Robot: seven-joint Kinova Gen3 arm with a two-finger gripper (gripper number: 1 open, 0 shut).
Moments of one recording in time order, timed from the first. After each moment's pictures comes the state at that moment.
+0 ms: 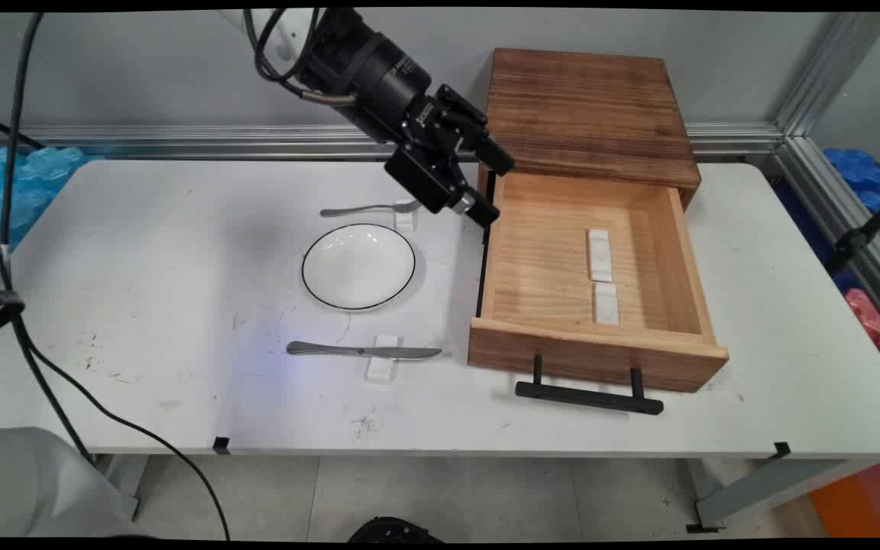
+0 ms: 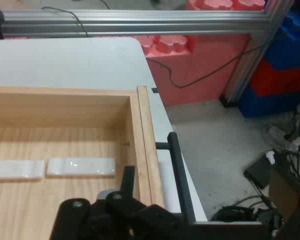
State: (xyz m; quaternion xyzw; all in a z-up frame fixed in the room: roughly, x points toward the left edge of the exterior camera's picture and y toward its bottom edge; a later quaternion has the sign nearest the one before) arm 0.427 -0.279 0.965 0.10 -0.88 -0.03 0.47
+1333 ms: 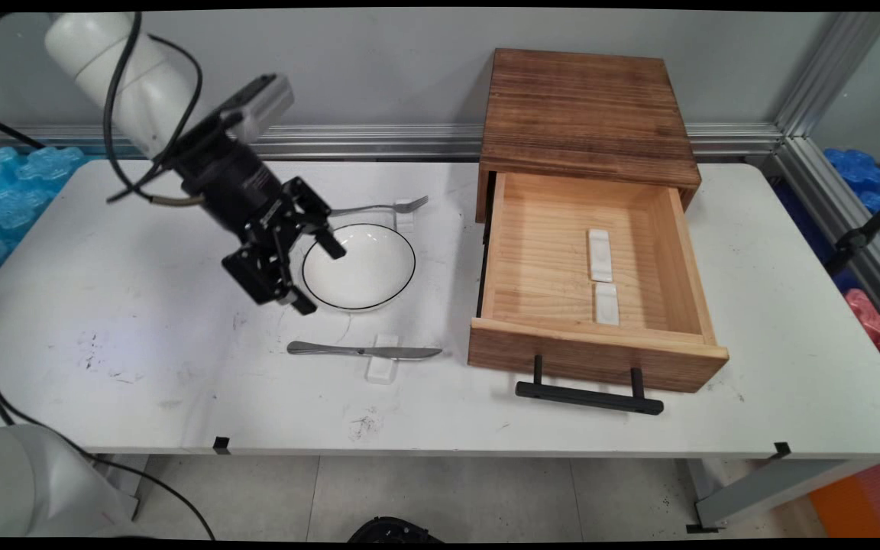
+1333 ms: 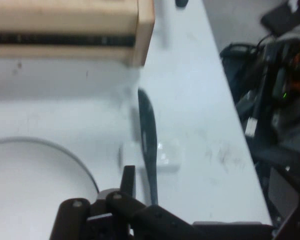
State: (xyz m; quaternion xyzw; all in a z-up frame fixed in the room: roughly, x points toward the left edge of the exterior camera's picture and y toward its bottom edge) arm 0.527 -0.200 0.906 0.11 -0.95 -0.02 0.29
